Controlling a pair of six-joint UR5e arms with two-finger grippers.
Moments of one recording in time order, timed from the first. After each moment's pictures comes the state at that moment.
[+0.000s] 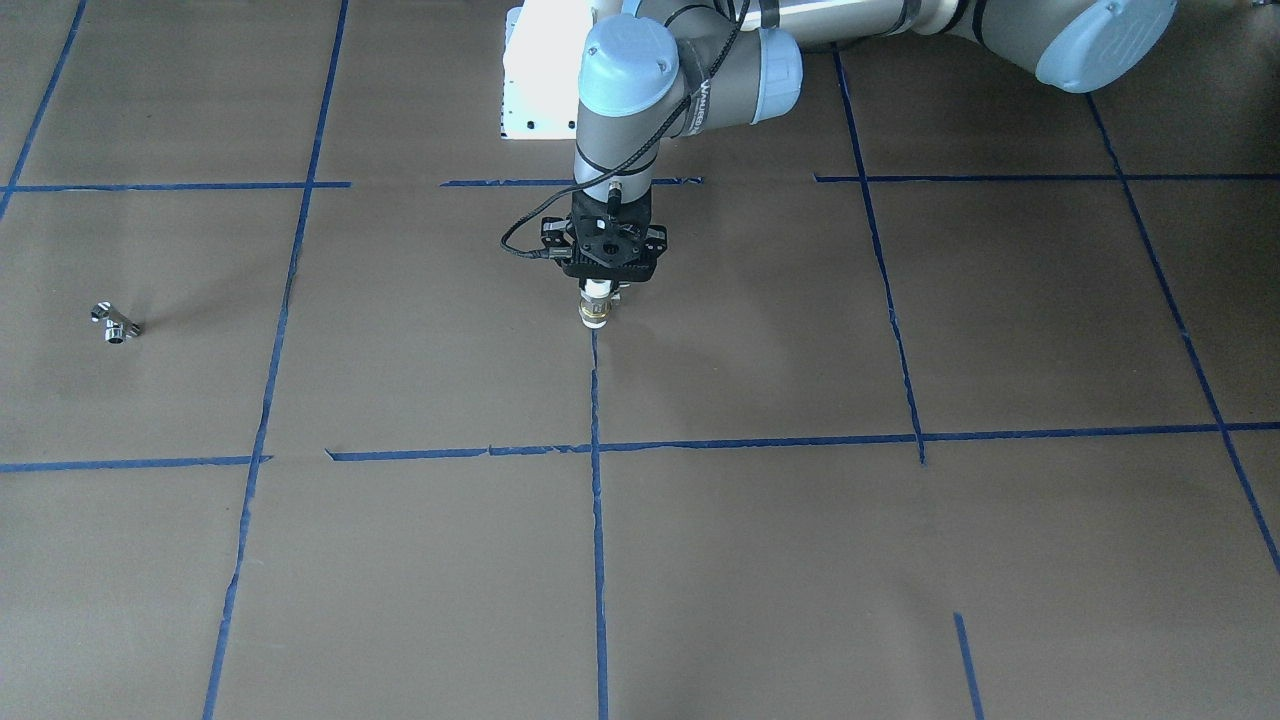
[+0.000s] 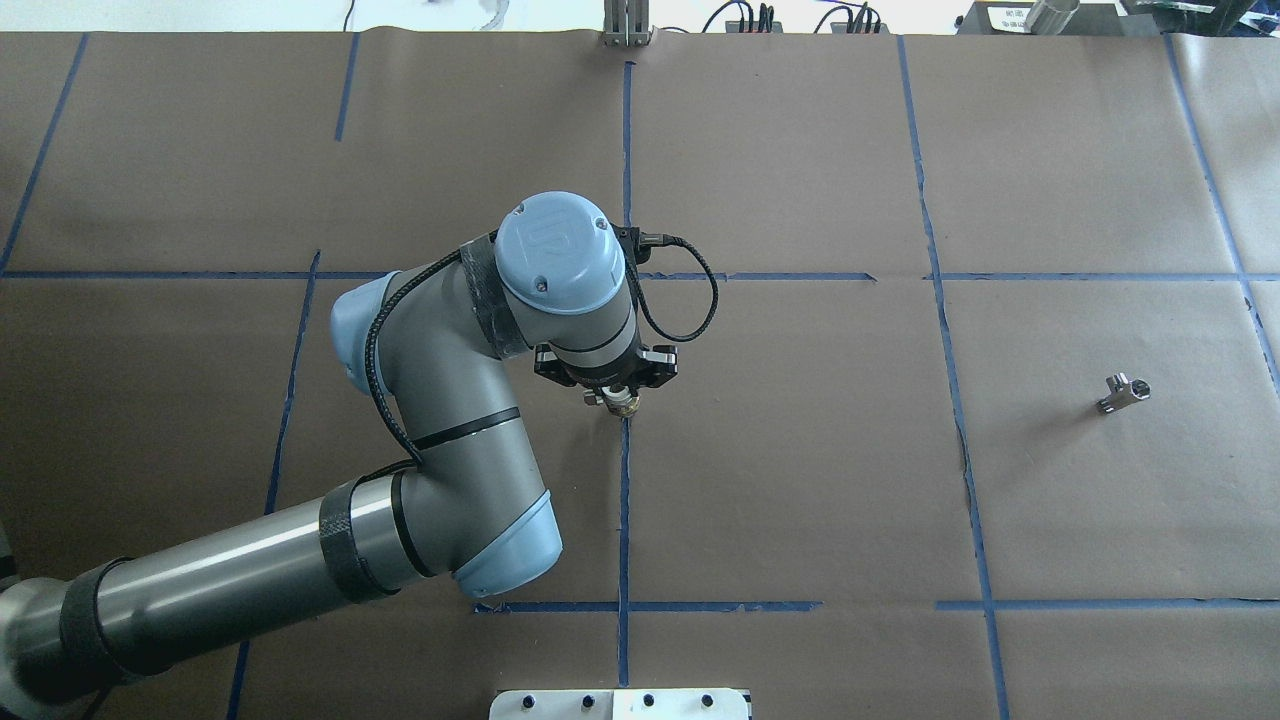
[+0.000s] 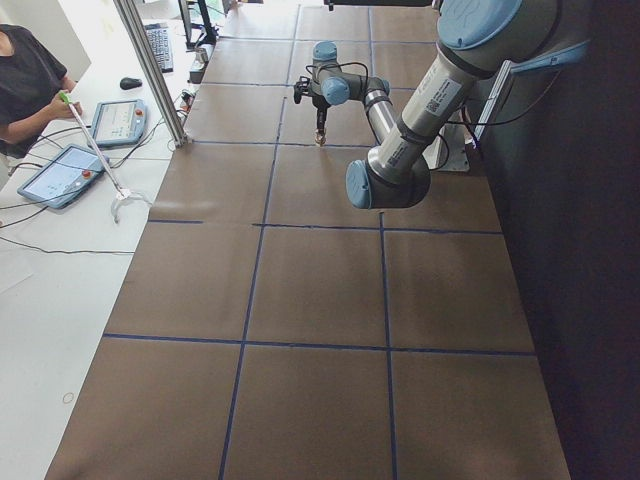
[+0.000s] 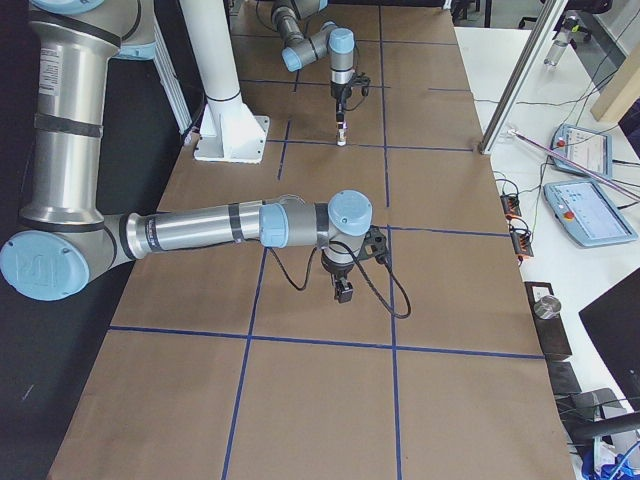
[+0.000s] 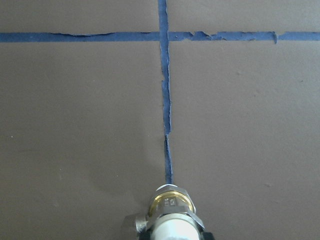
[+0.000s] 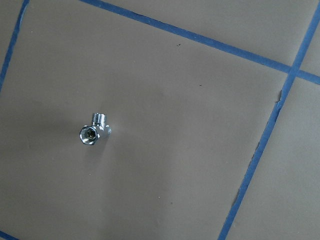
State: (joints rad) left arm -0.49 -2.42 -1.56 -1.59 -1.89 -1.21; right arm 1.43 -1.72 1.89 -1.68 2.42 -0.22
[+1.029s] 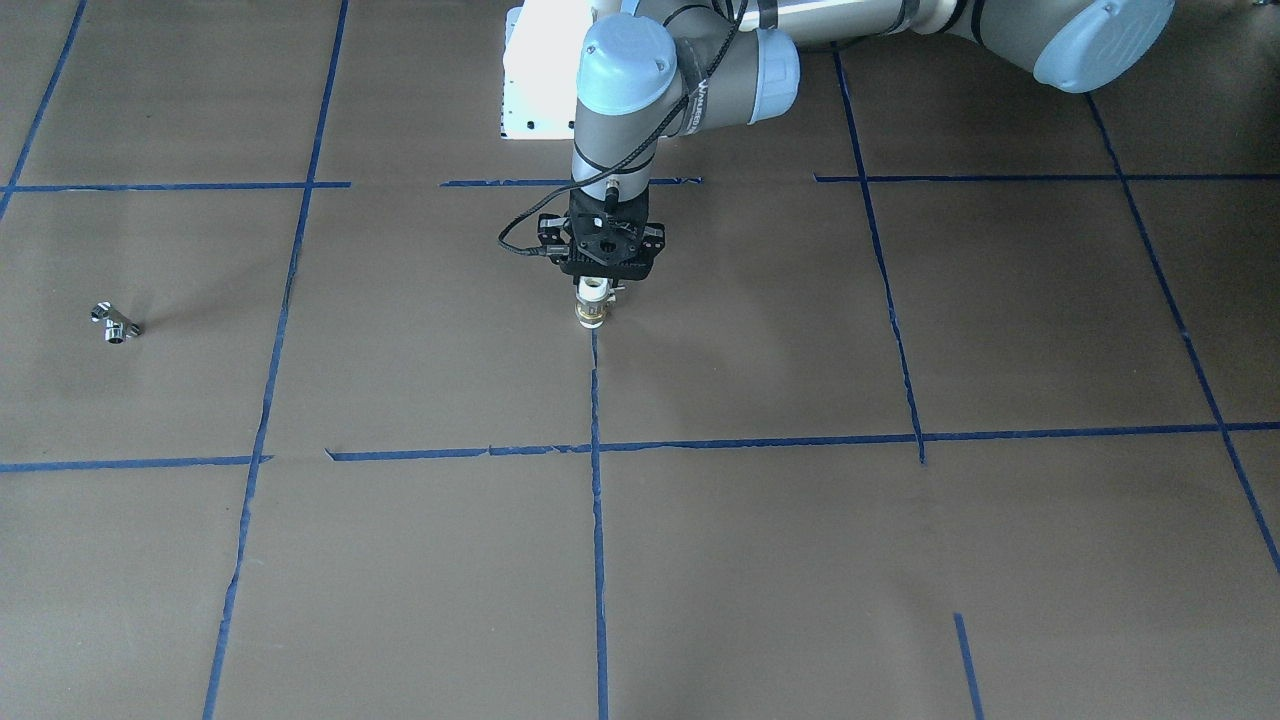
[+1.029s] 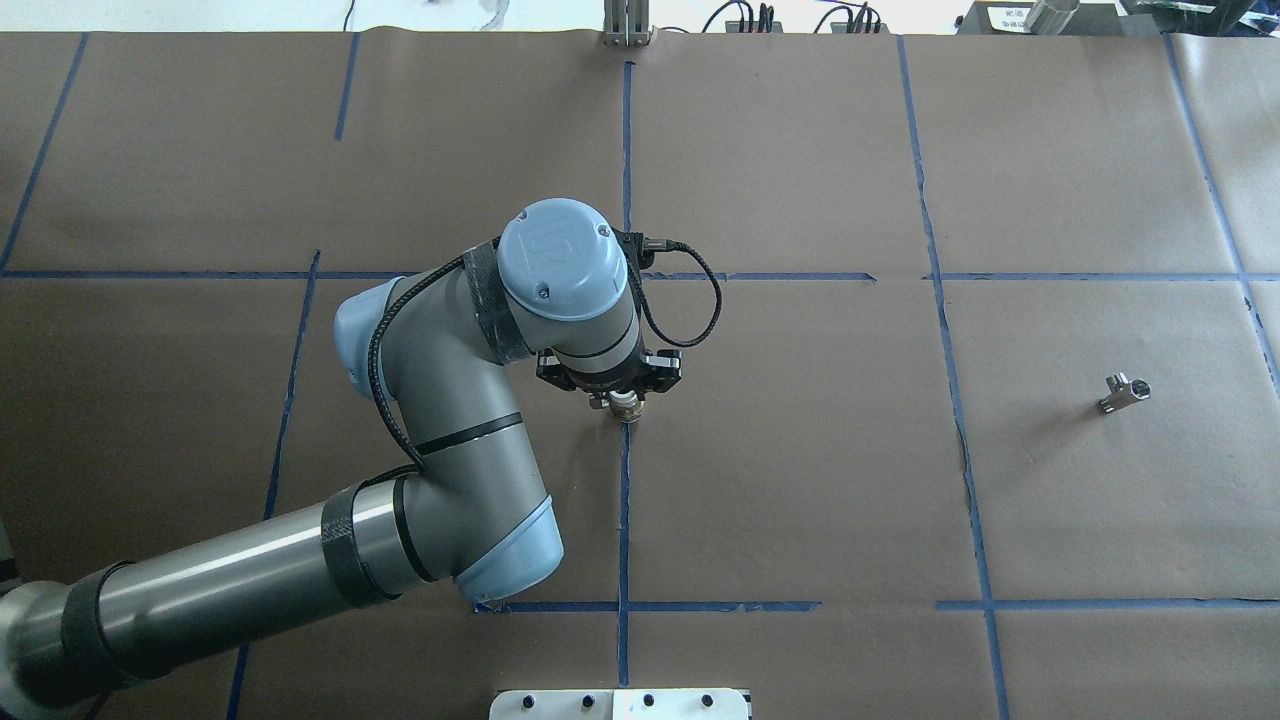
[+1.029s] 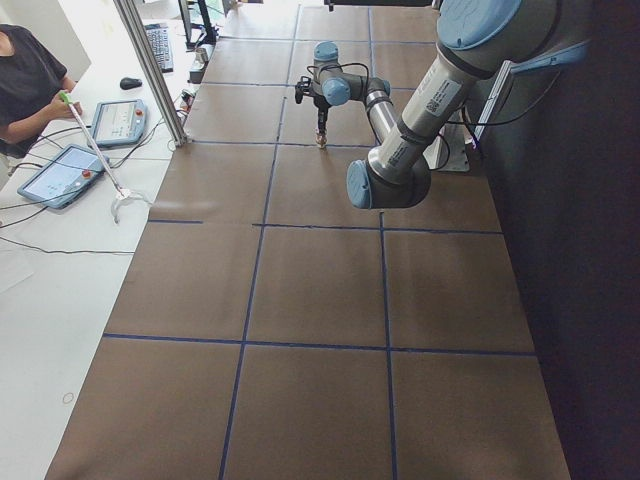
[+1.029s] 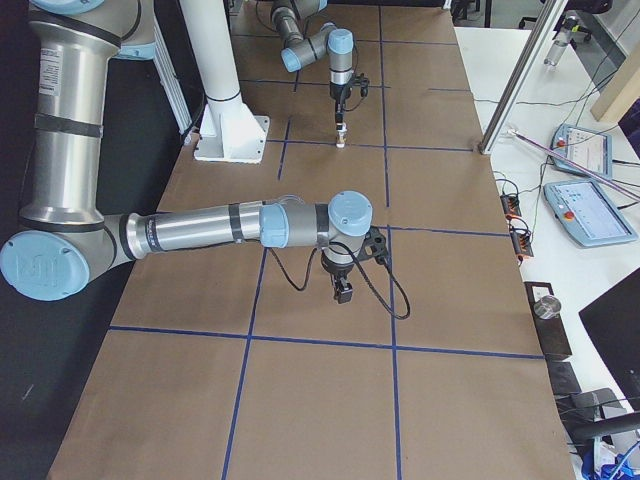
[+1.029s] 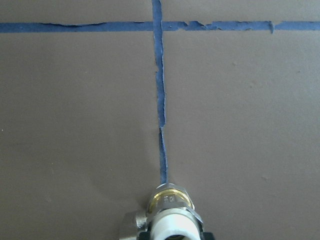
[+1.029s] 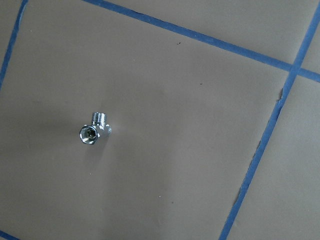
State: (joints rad) left arm -0.48 -2.41 -1.56 -1.60 -1.89 -1.21; right arm 1.42 -1.72 1.88 -1.68 2.42 -0.20
